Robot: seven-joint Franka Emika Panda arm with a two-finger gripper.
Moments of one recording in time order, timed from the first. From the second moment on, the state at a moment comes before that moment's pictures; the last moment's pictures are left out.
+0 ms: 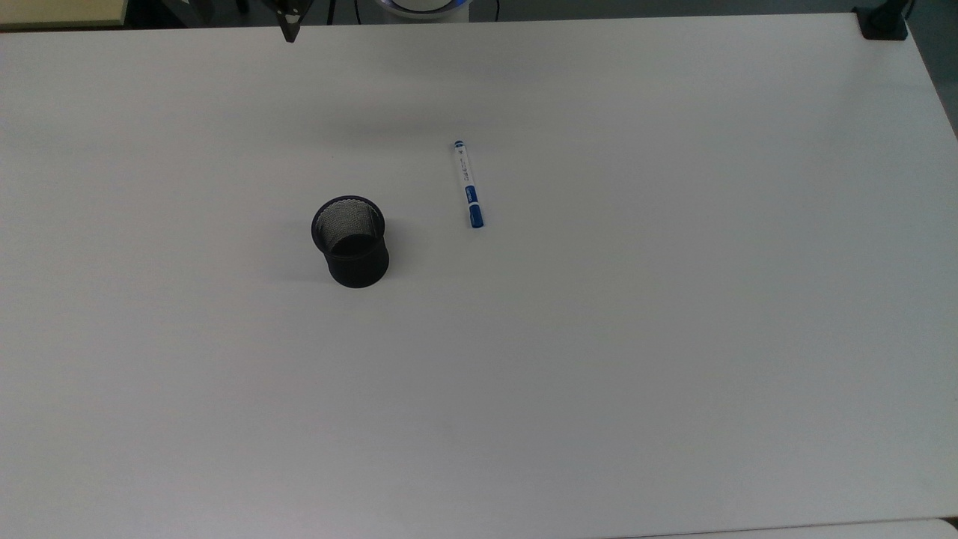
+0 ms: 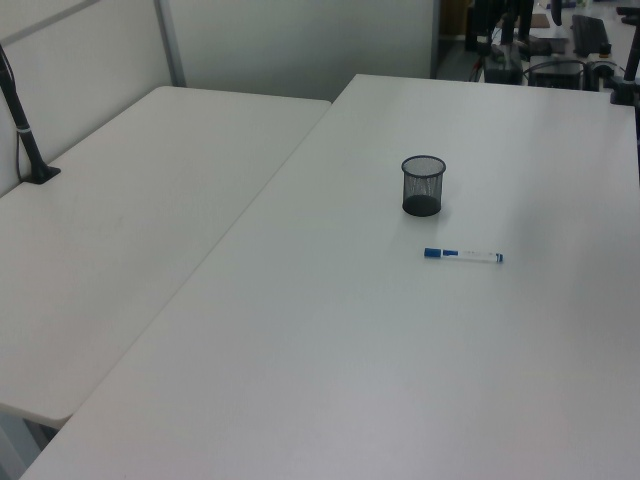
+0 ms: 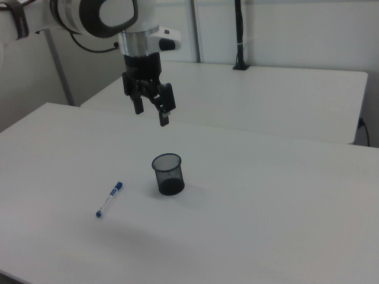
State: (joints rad) arm -0.02 0.06 -0.20 -1.52 0.04 1.56 0.02
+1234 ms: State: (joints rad) arm -0.02 0.07 -0.18 -1.54 0.10 1.55 -0.04
